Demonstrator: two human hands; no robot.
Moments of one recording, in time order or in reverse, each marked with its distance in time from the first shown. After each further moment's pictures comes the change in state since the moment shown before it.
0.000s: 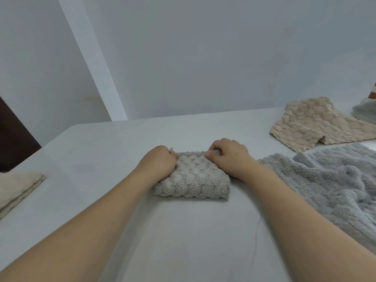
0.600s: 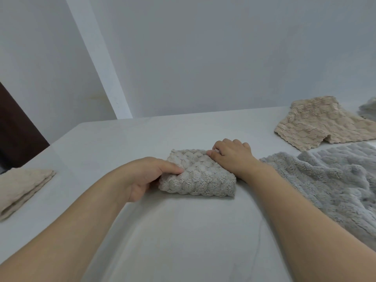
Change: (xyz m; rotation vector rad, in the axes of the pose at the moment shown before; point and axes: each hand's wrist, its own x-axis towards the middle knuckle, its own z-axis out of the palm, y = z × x) left_hand -0.060 -0.003 -0.039 -0.716 -0.467 -0.355; right_hand 0.002 0.001 0.009 -0.224 -0.070 -0.011
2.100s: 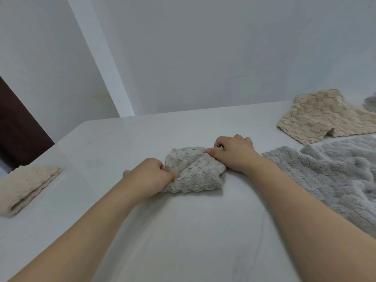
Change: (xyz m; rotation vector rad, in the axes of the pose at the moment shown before) left_hand 0.002 -0.020 0.002 0.687 0.420 0.109; right_hand 0.000 0.001 0.002 0.107 0.058 -0.025
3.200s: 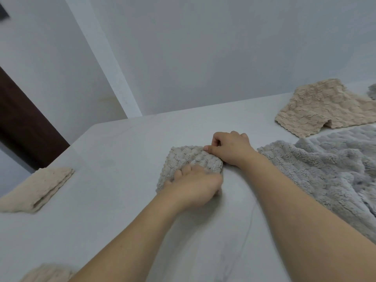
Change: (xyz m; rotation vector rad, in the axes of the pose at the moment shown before) left_hand -0.056 0.080 0.041 0.228 -0.219 0.058; right_hand 0.004 0.006 0.000 0.121 0.023 -0.012
